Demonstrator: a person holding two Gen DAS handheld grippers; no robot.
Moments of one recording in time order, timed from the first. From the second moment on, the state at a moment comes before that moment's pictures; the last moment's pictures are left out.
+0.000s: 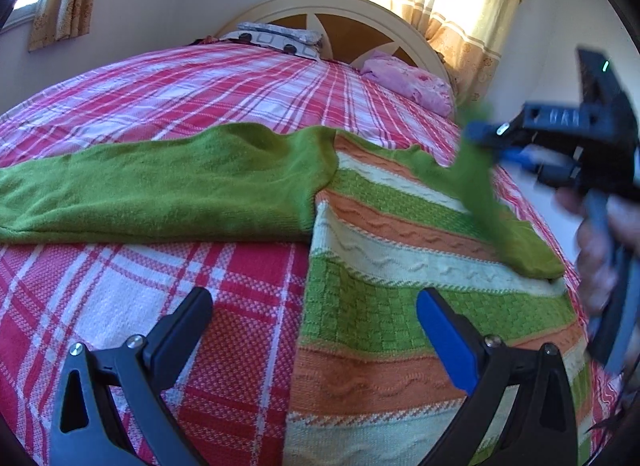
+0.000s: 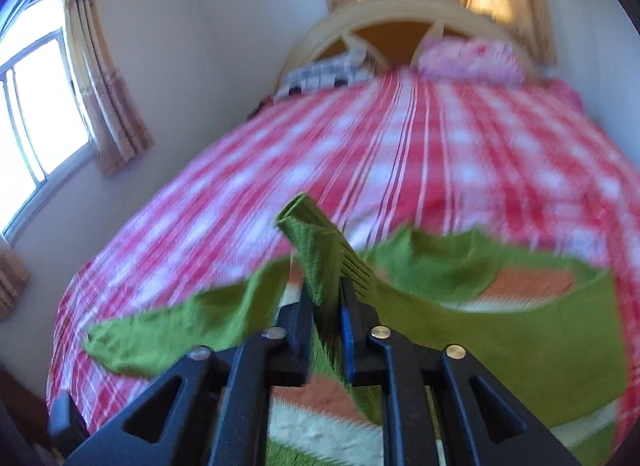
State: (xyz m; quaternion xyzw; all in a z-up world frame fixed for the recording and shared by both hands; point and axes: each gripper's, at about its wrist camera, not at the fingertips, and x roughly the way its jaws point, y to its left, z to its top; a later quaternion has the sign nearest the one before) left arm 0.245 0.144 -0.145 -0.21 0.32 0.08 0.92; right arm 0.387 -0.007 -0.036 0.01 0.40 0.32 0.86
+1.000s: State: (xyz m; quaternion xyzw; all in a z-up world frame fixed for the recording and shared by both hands) left arm 0.372 0.119 -0.142 -0.24 0.45 0.01 0.86; right arm 0.277 -0.155 -0.102 -0.12 0.36 0.24 0.89
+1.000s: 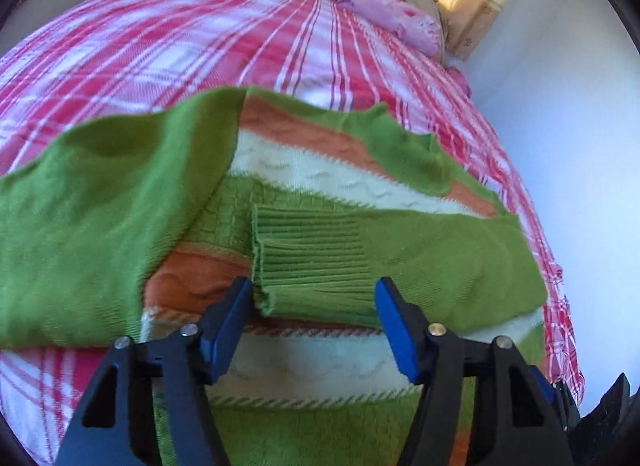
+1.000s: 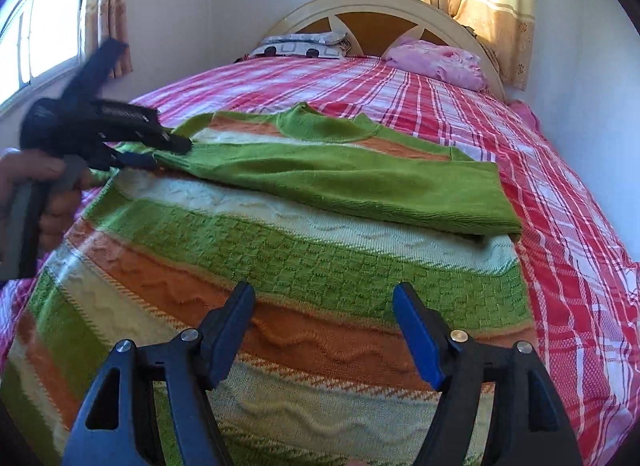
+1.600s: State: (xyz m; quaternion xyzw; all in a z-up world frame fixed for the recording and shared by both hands) left arm 0.344 0.157 -0.108 -0.22 0.36 0.03 0.91; right arm 0.277 -0.160 -0.110 -0.11 0.37 0.22 0.89
